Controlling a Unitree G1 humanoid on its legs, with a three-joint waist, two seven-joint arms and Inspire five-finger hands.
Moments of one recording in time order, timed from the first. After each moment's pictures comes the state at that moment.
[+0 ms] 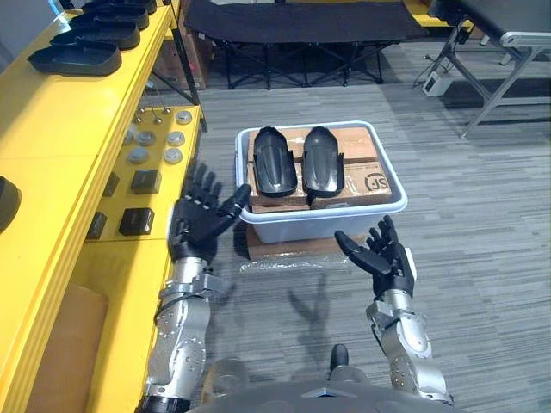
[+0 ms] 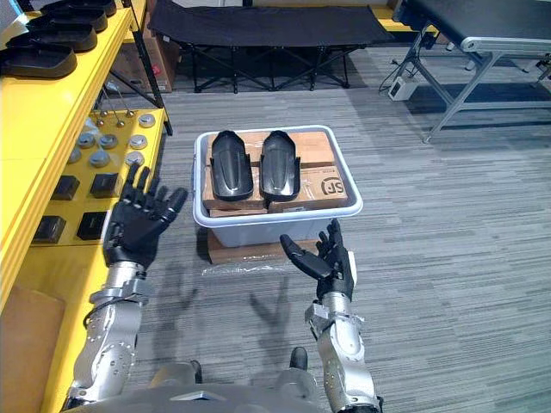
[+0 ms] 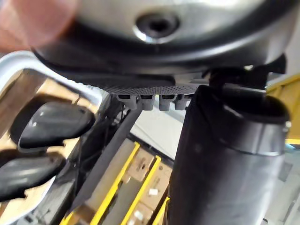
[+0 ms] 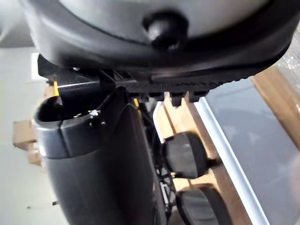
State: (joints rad) left arm 0.23 0.09 -0.05 -0.25 -0.54 -0.17 0.13; right arm 0.22 -0.10 0.02 0.12 0.40 -0.21 -0.10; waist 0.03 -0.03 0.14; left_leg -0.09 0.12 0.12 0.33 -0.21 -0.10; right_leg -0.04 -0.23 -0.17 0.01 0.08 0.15
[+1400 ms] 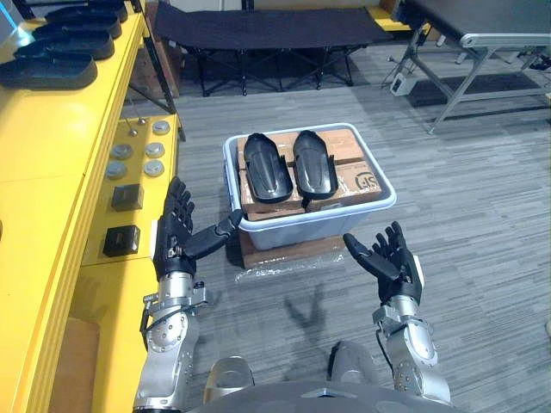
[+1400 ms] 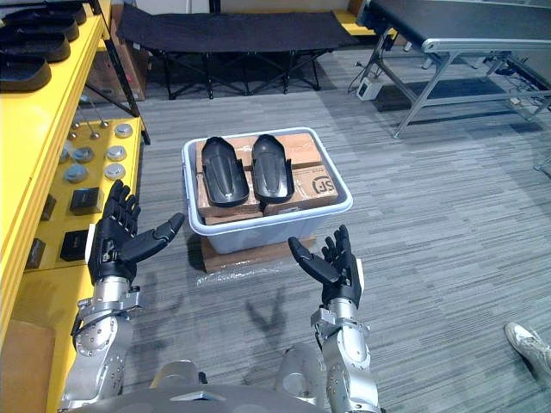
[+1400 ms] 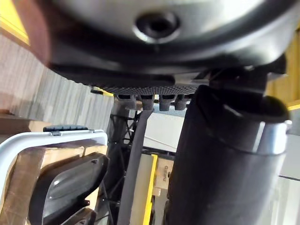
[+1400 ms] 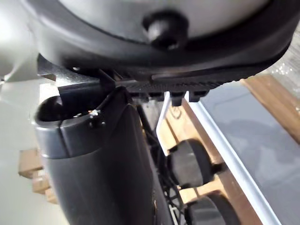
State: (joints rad) left arm 0.23 0.12 -0.04 -0.14 -0.25 -0.21 0.20; right arm 0.25 -0.06 -0.02 0.11 0.44 -0.20 -0.05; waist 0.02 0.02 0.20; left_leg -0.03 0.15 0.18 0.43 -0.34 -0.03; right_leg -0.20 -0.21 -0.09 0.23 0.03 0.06
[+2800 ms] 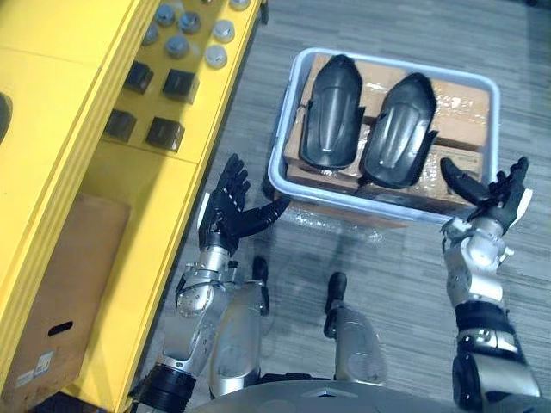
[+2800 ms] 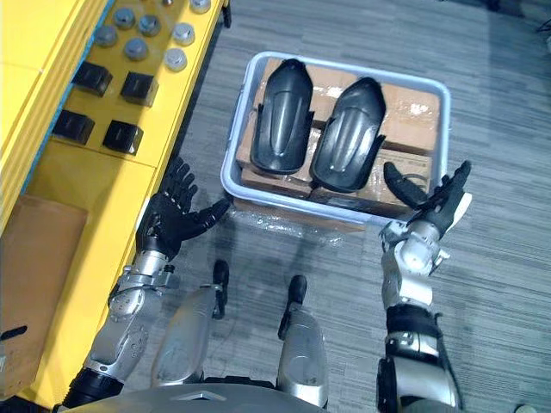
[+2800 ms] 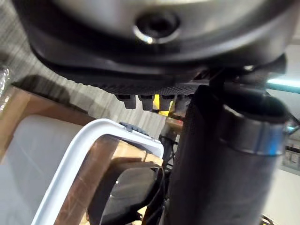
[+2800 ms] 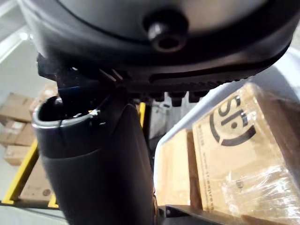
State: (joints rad) left arm 0.05 0.18 -0.24 -0.07 -0.42 -0.20 0.11; right arm -0.42 -0.46 -0.26 0.61 0.37 -0.21 -0.40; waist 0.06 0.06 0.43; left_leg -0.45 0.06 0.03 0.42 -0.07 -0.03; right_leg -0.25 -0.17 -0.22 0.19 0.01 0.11
